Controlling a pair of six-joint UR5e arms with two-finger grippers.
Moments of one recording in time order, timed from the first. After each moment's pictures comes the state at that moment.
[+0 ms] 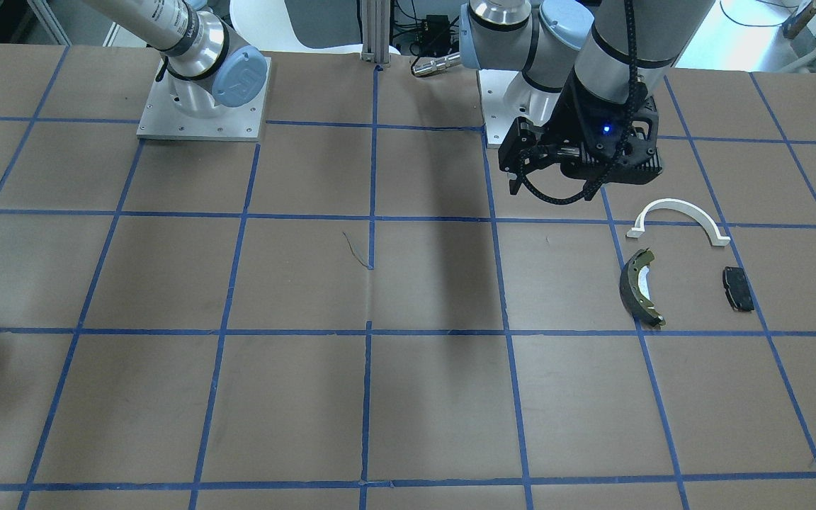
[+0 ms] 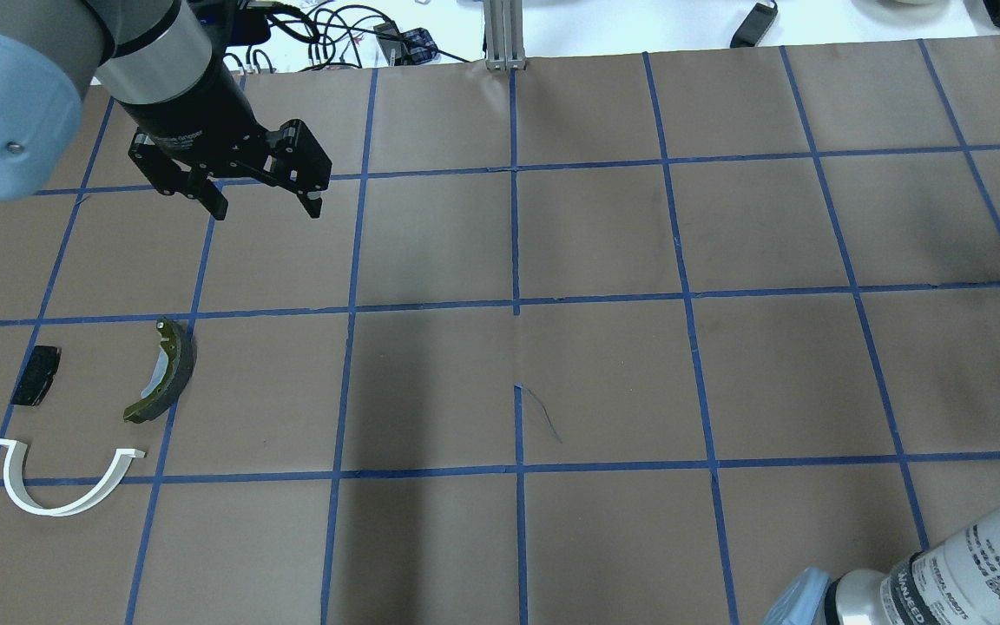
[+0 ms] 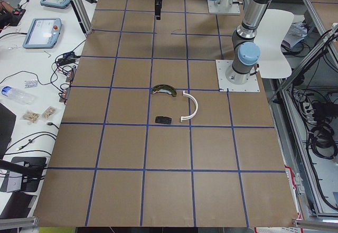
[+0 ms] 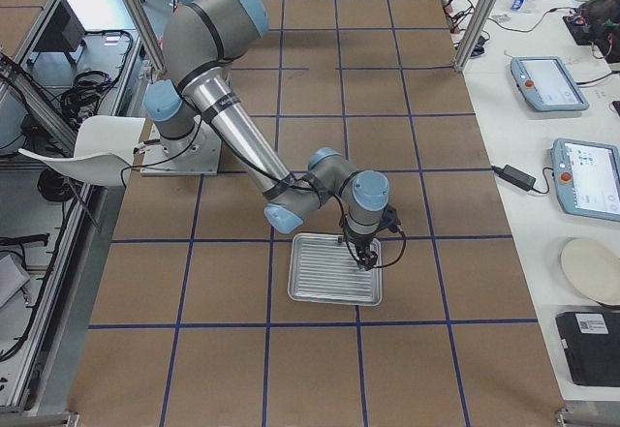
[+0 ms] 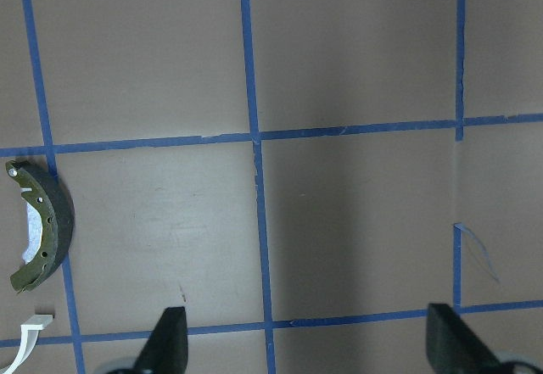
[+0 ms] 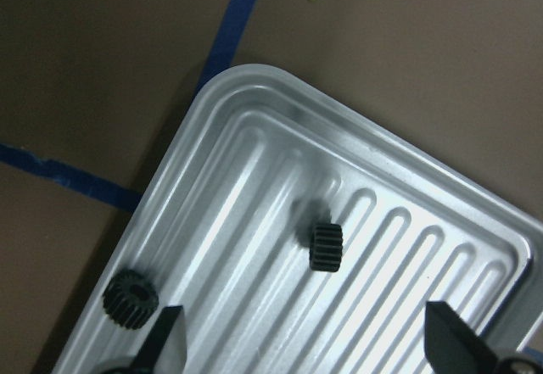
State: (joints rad) left arm -1.60 -1.60 -1.54 -1.57 1.54 0.02; right arm 0.76 -0.98 1.55 -2.23 -1.64 -1.26
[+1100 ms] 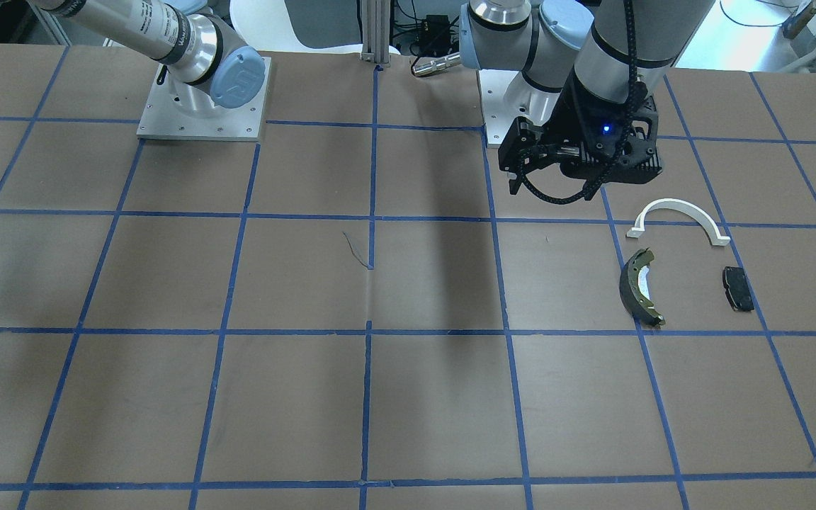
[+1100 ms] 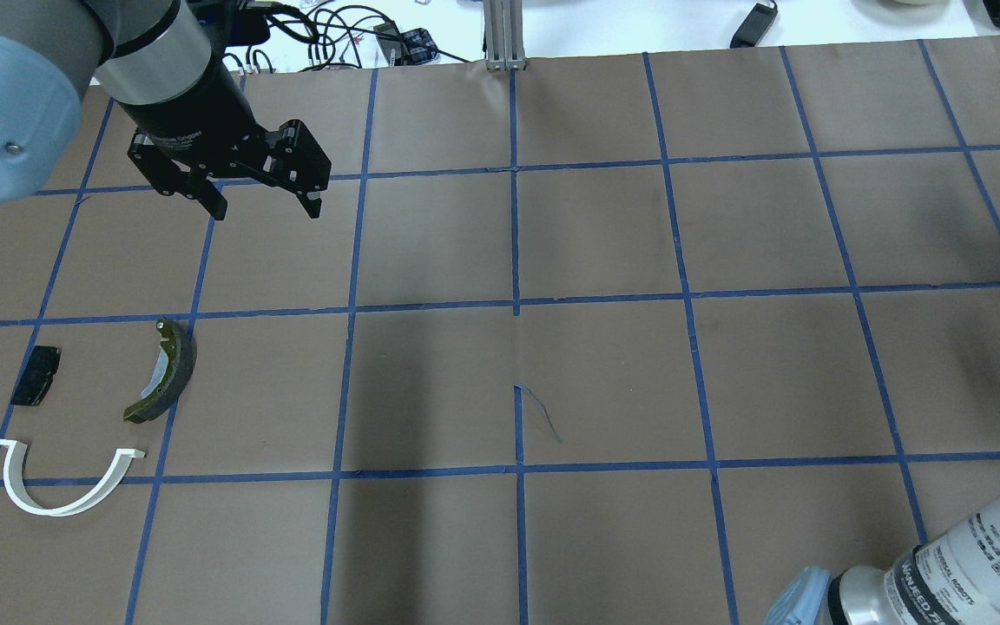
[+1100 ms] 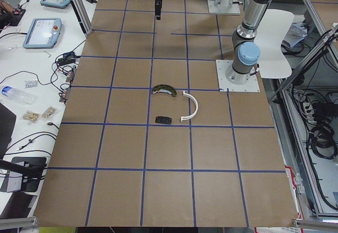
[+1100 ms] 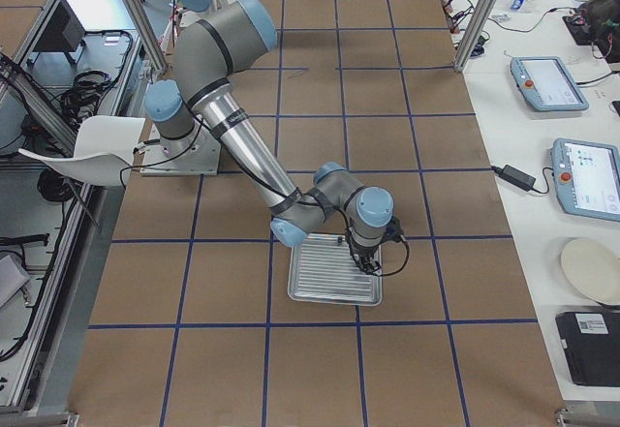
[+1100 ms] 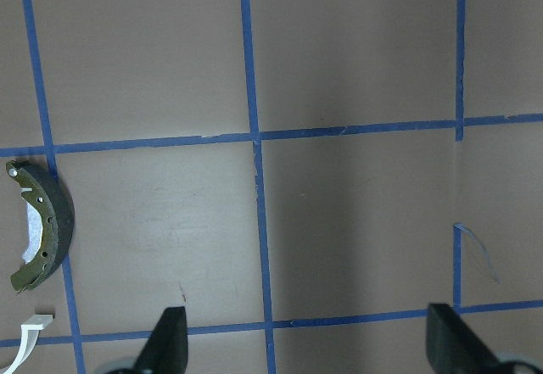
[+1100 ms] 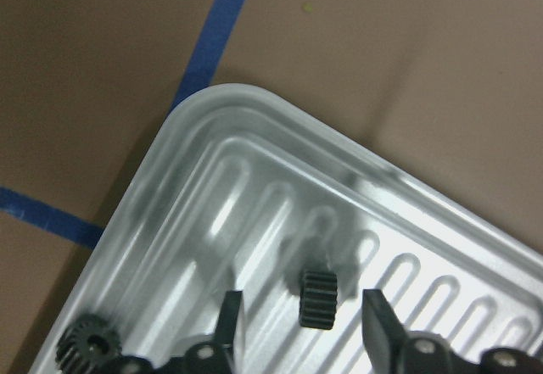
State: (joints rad) left arm -1.60 -1.60 -1.54 -1.57 1.54 0.02; right arm 0.75 -0.92 1.51 -2.23 -1.61 -1.28
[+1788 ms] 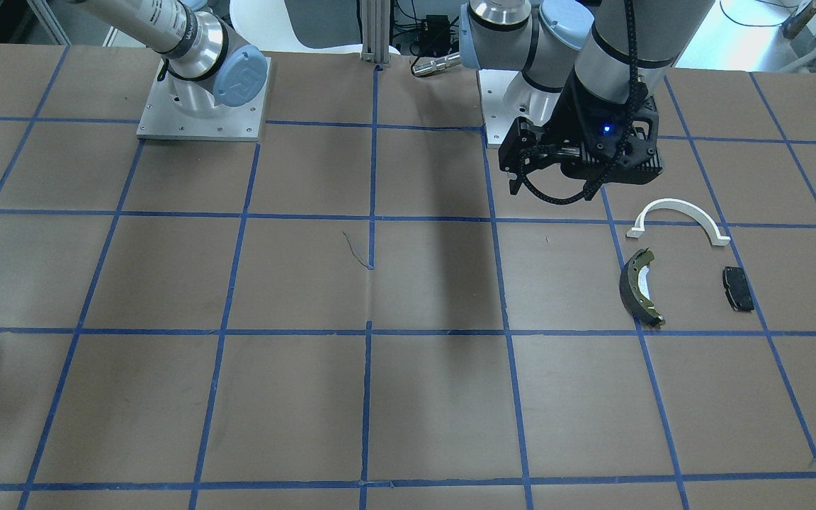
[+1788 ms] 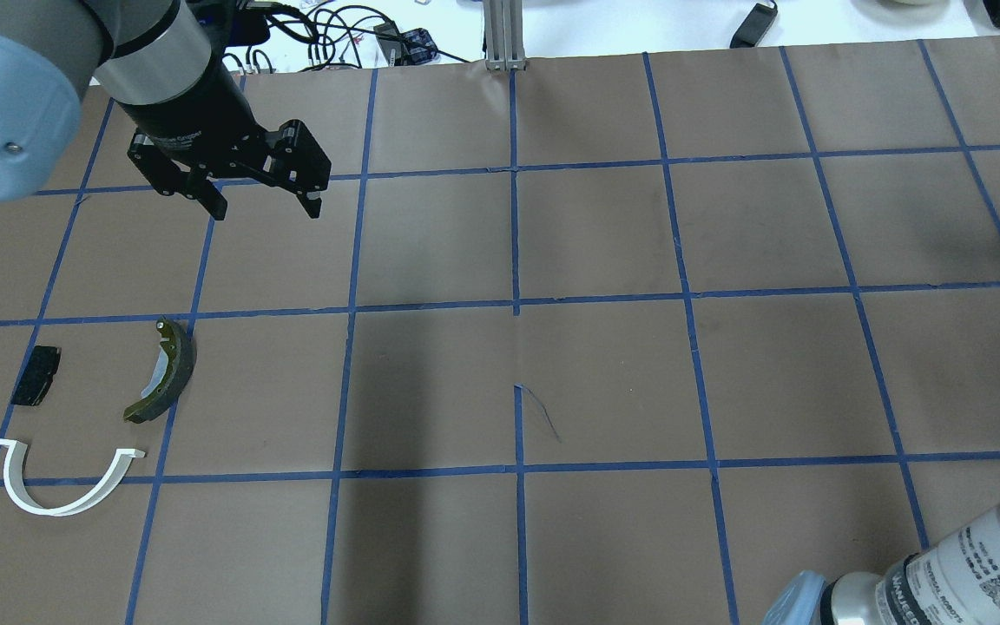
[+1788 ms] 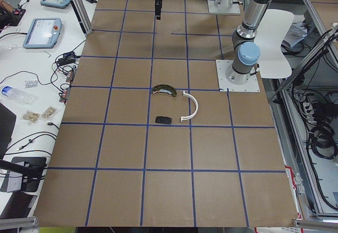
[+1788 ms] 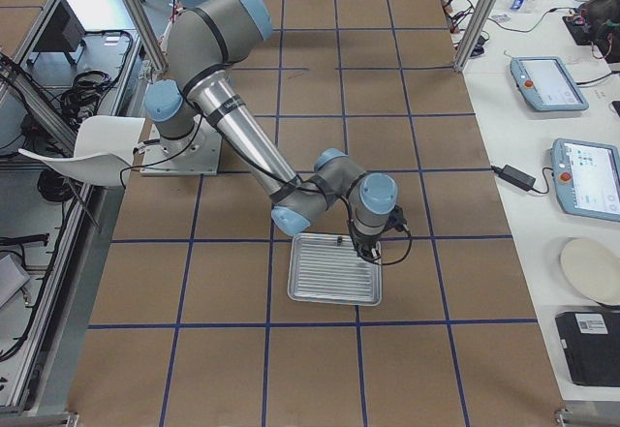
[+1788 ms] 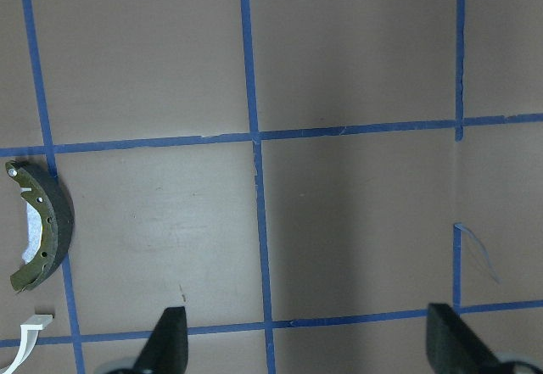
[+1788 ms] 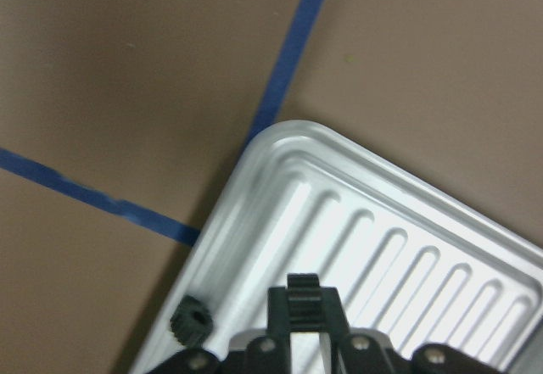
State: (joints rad) left arm -1.60 -1.60 -1.54 -1.57 1.54 0.02; right arm 0.81 -1.03 1.51 -2.05 -1.60 -1.18
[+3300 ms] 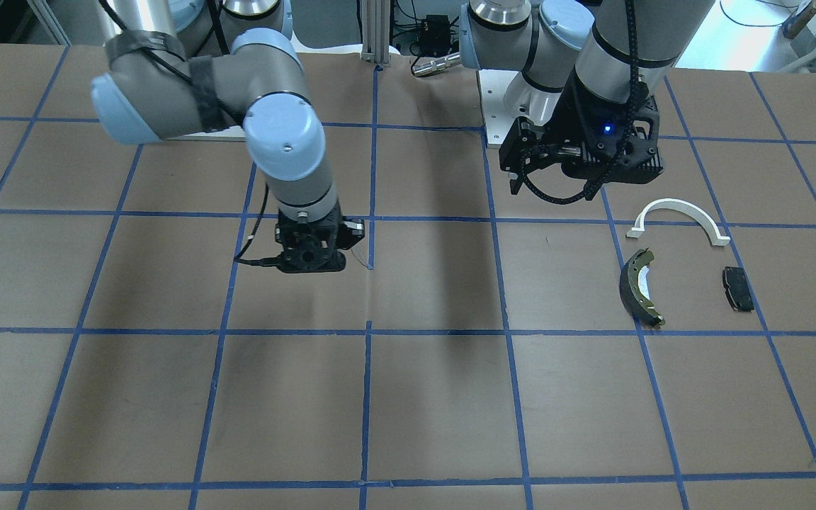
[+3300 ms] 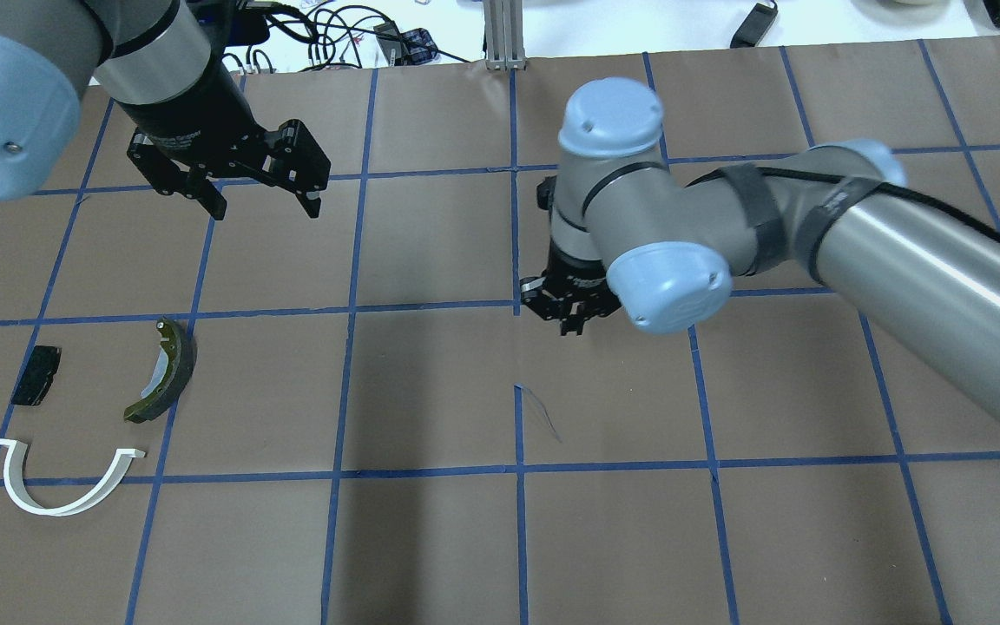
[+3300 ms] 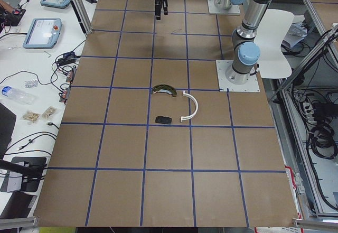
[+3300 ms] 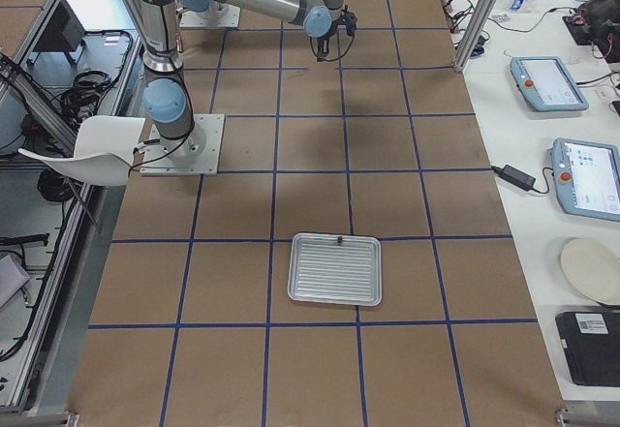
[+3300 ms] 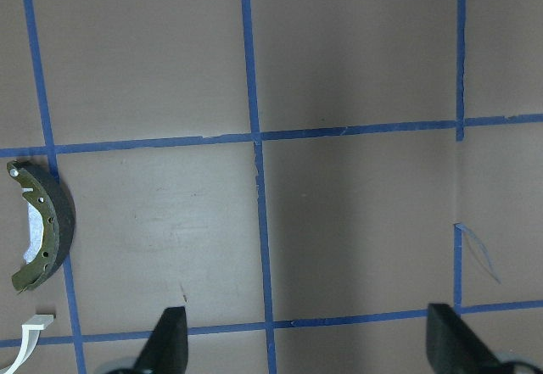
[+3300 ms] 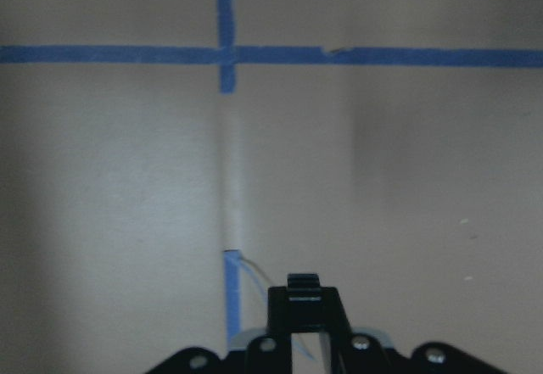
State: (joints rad) left arm -1.60 -1.60 -1.54 -1.57 1.54 0.02; right arm 1.93 -1.28 1.80 -2.03 -1.49 0.34
